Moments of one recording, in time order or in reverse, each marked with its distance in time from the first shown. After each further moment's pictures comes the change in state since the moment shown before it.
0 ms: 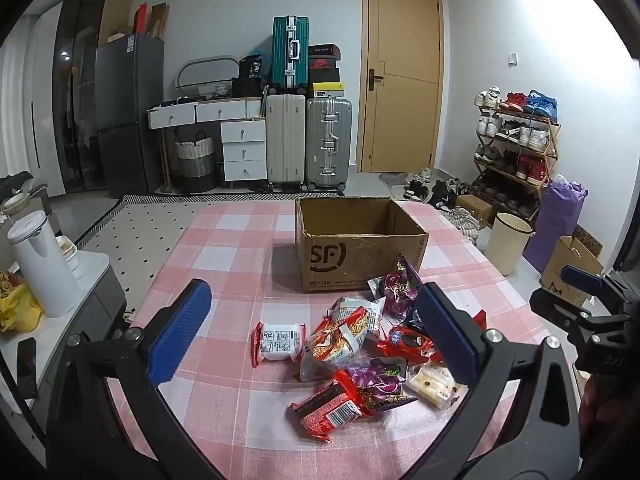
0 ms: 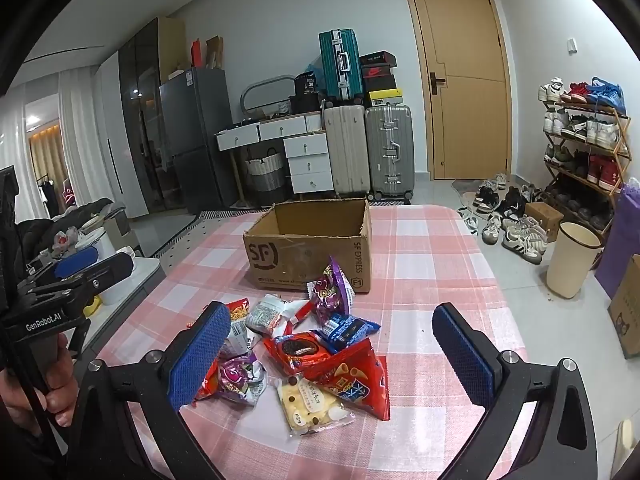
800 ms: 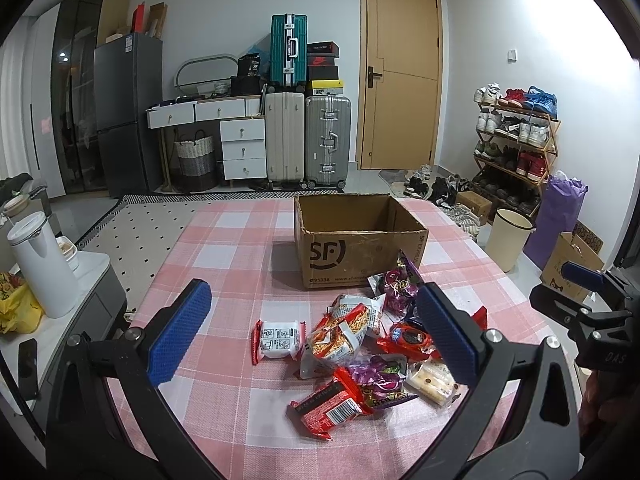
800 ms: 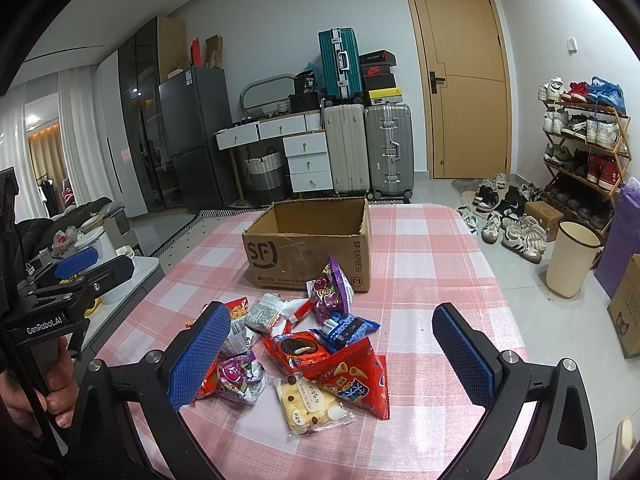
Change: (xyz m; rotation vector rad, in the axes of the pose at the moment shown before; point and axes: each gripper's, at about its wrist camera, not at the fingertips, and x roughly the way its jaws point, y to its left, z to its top) left arm 0.004 0.003 -0.007 -0.002 0.006 -0.001; right arm -0.001 0.000 0.000 -0.001 -0.003 0.000
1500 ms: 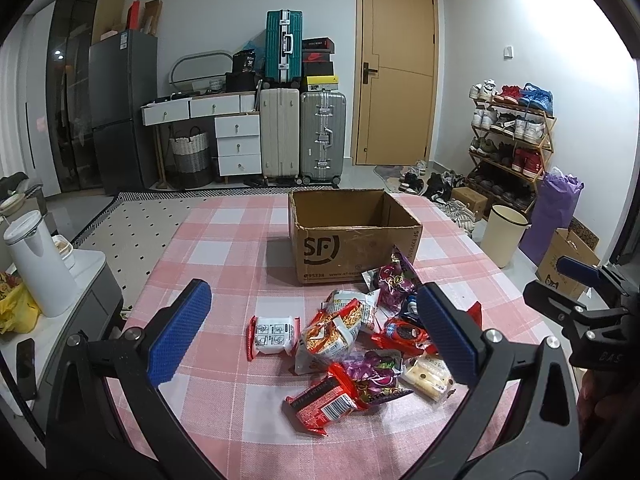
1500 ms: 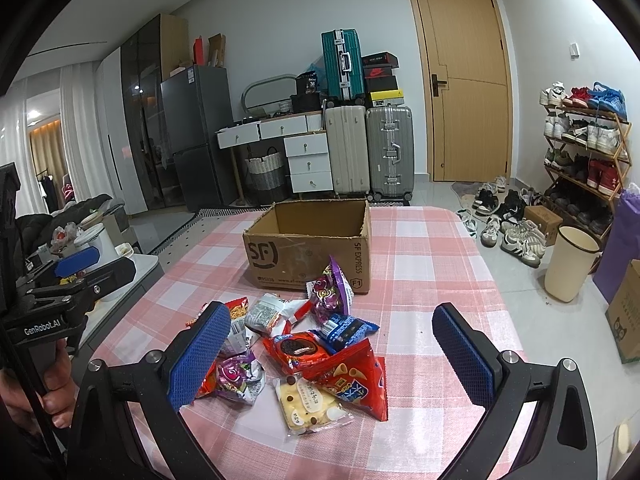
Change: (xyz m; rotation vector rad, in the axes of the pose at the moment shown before) left arm -0.001 -0.005 -0.001 0.008 0.023 -0.017; right arm 0.002 -0.003 0.001 -0.010 -0.001 -0.005
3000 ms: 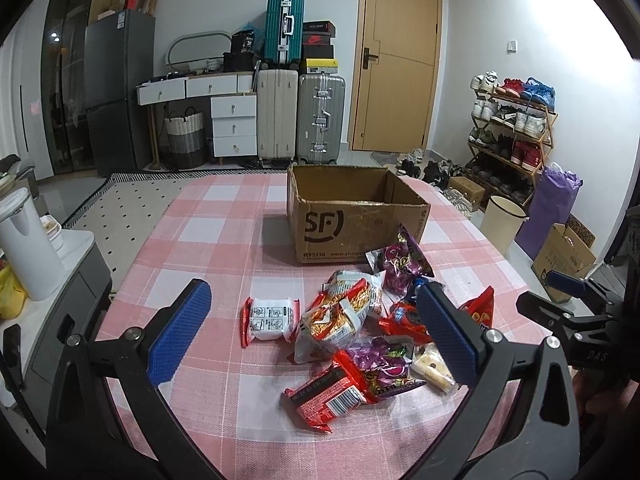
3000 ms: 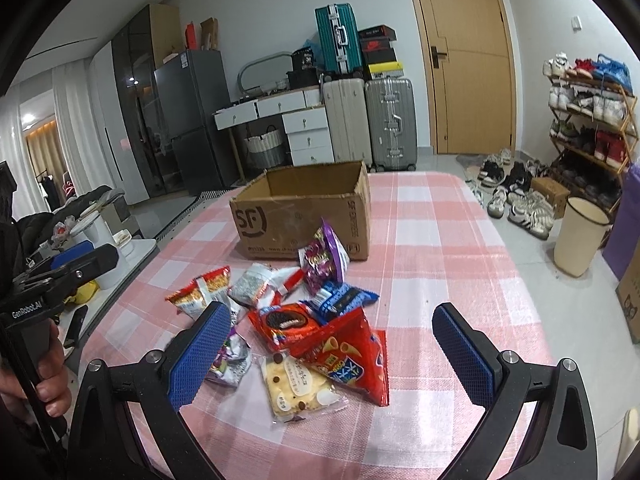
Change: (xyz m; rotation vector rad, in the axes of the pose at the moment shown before) left arm 0.040 0.013 -0.016 -0.027 0.074 -0.026; right arm 0.037 -0.017 -0.026 0.041 0.100 0.026
